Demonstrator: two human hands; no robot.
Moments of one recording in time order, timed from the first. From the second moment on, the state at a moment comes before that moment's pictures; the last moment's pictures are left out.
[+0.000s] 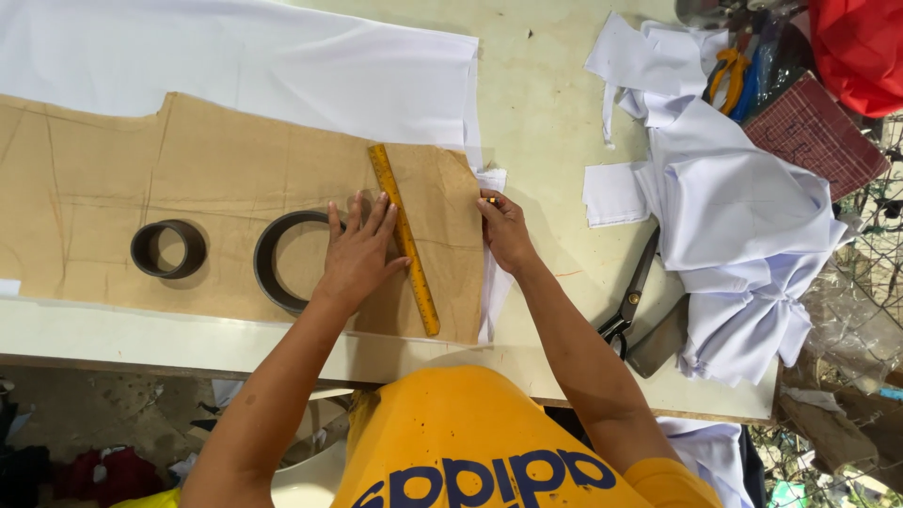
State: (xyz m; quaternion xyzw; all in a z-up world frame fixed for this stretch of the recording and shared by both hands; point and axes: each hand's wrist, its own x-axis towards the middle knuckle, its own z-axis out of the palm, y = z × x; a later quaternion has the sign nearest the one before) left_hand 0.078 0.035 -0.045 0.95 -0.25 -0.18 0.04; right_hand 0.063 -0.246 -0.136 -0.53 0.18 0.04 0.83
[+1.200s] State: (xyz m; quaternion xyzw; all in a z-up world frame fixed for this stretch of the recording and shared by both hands) left_hand 0.089 0.035 -0.046 0.94 -0.25 -0.20 0.06; right_hand 0.101 -0.205 -0.077 -0.63 0.10 0.14 0.76
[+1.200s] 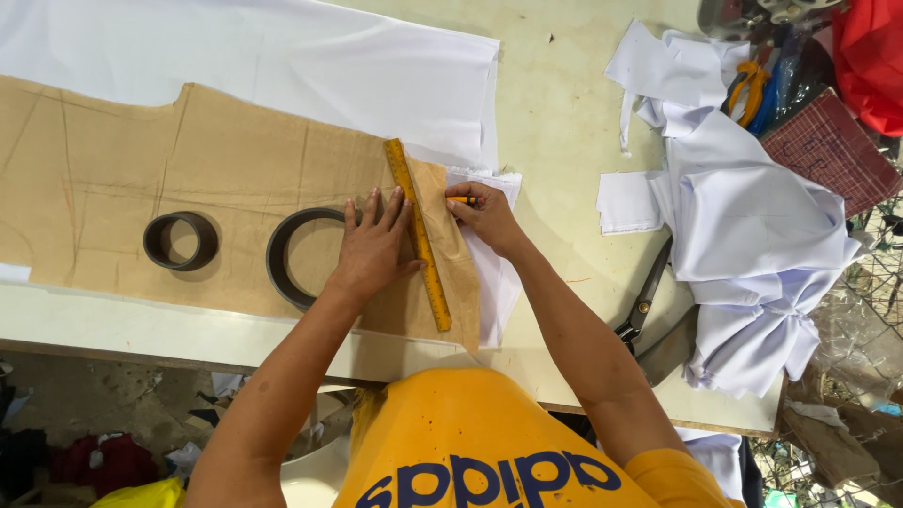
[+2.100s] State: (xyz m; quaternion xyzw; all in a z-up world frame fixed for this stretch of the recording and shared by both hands) left_hand 0.092 0.030 -0.036 0.93 -0.27 -0.23 0.01; right_hand 0.130 -0.207 -0.161 -0.59 0.18 0.13 0.77
